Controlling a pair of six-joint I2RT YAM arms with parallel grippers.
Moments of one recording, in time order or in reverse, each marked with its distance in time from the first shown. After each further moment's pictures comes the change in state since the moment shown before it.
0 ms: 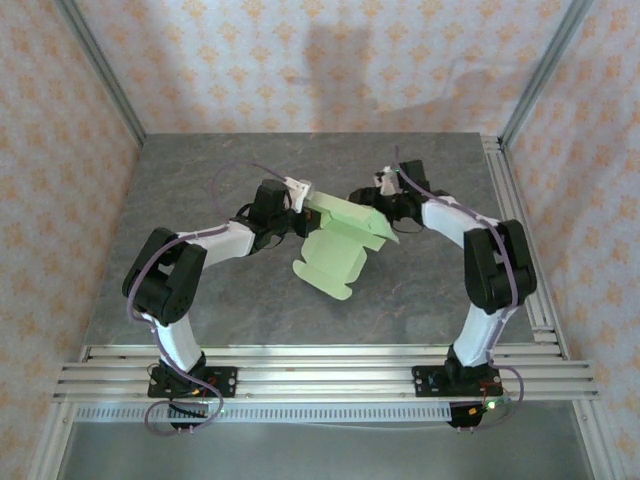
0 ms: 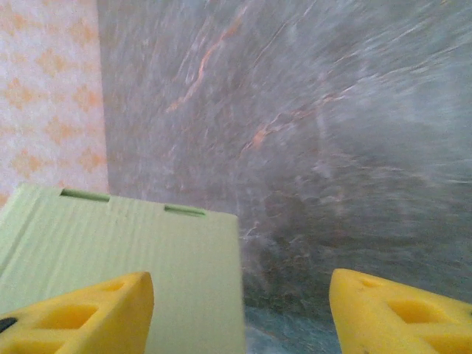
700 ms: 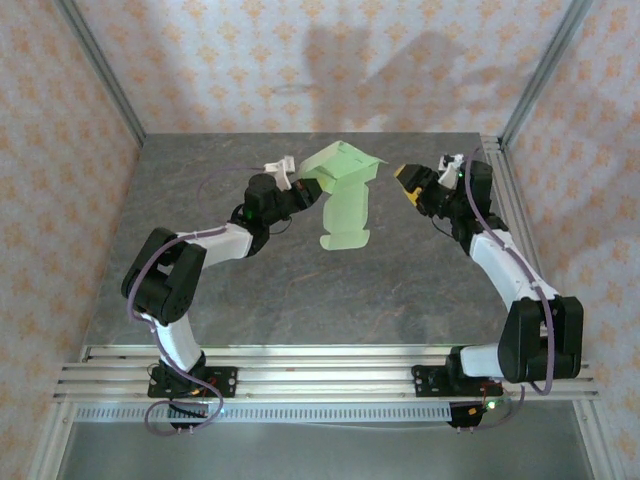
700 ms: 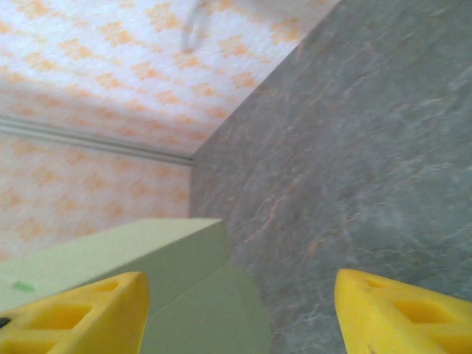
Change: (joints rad) left arm 0.011 -0.001 -0.024 0.451 -0.047 -0.634; right arm -0.180 -0.447 -0.244 0.254 0.069 0.271
